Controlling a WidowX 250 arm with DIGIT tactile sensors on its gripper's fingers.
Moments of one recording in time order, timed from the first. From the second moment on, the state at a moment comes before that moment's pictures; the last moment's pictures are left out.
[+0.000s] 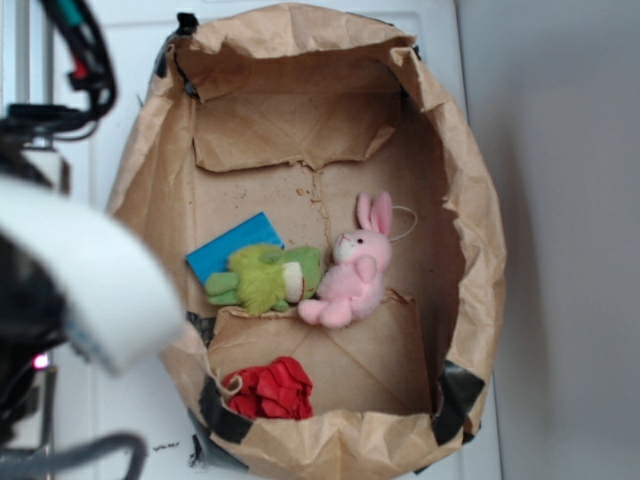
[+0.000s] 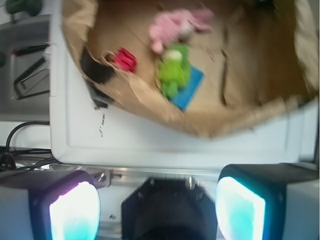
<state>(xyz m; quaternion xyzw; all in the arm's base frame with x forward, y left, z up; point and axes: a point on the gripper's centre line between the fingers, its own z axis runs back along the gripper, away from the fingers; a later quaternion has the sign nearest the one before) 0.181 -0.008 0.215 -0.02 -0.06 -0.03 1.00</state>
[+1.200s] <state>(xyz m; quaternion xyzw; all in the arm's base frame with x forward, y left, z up) 0.230 0.014 0.063 0.02 -0.04 -0.10 0.99</state>
